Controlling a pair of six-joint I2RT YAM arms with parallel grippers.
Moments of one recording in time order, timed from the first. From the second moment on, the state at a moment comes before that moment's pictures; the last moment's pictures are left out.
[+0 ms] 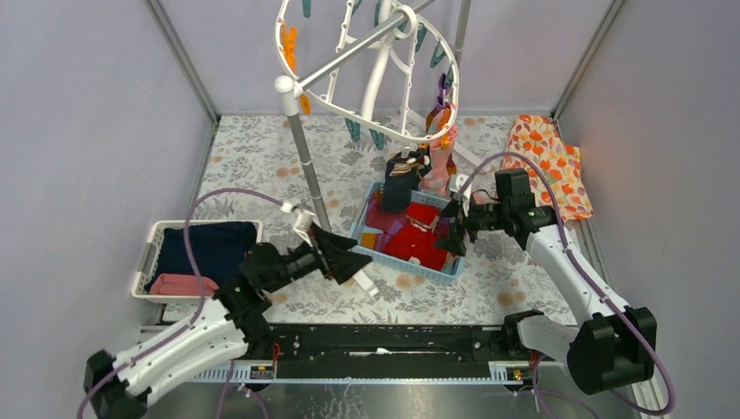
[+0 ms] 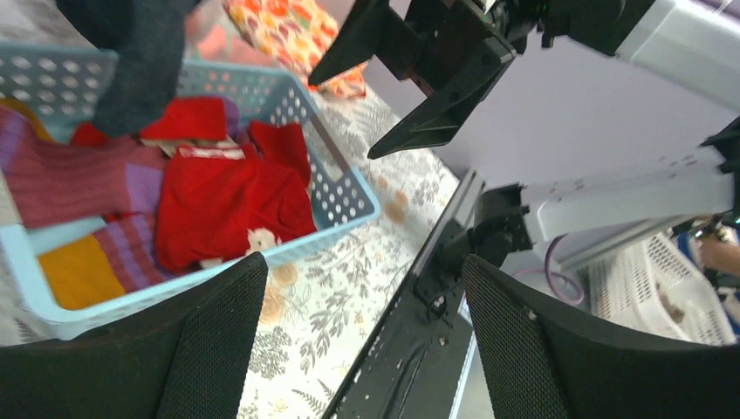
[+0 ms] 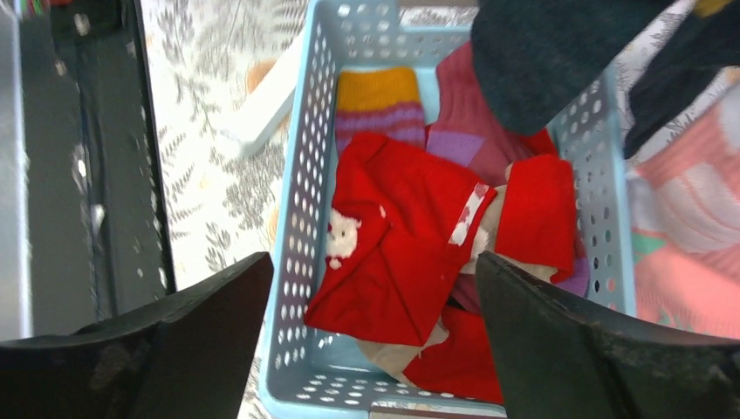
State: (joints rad) left arm -0.77 0.53 0.35 0.22 0.25 -0.65; right arm 0.22 1.13 0.86 -0.54 -0.94 -0.60
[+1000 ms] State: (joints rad) left arm -1.04 0.94 0.50 0.51 -0.26 -0.45; right arm 0.23 1.20 0.75 -0.46 -1.01 -0.78
